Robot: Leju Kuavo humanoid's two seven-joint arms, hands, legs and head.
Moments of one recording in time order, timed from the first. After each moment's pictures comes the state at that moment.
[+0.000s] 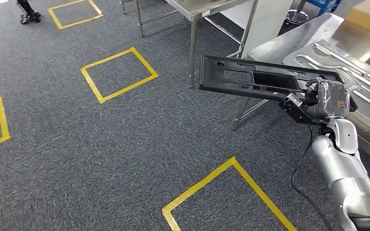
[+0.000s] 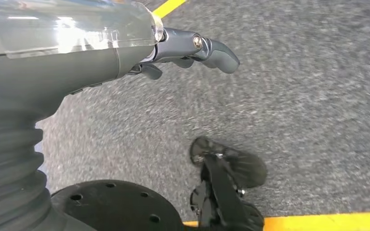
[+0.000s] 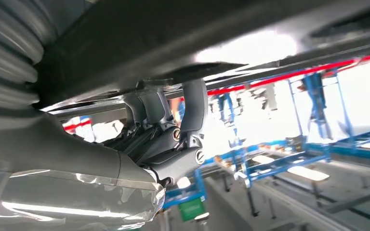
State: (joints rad) left arm -0.09 -0.08 -1.06 -0.16 1.31 0.37 -0.32; right arm -0.69 -0.39 0.10 -0.88 0.94 -0.62 -0.19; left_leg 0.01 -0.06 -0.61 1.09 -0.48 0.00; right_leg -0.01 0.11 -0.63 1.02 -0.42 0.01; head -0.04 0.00
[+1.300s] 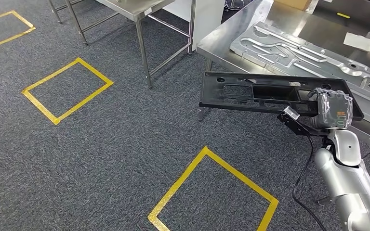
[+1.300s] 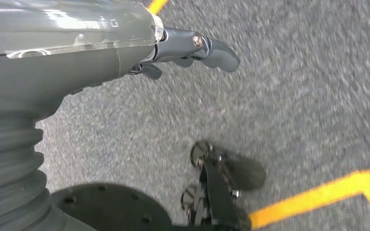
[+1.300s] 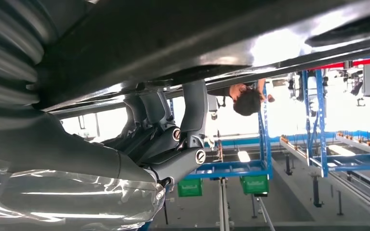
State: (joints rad) left arm -0.09 -0.09 -1.06 -0.16 1.32 0.31 -0.35; right arm -0.56 -0.42 0.06 -1.01 1.11 -0.61 -0.10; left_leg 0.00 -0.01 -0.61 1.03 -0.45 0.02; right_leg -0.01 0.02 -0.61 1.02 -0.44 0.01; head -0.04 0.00
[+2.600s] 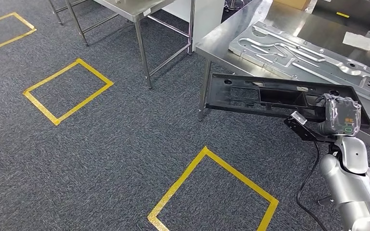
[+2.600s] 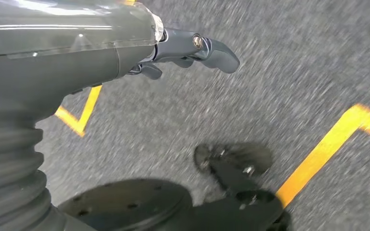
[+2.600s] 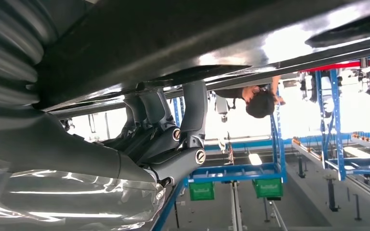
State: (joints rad) left arm -0.10 -0.09 -1.27 -0.16 1.14 0.27 -0.36; right arm -0.50 -0.42 -0.02 -1.05 1.10 -0.60 -0.12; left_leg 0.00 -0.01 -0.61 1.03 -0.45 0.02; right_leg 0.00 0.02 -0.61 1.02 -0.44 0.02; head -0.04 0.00
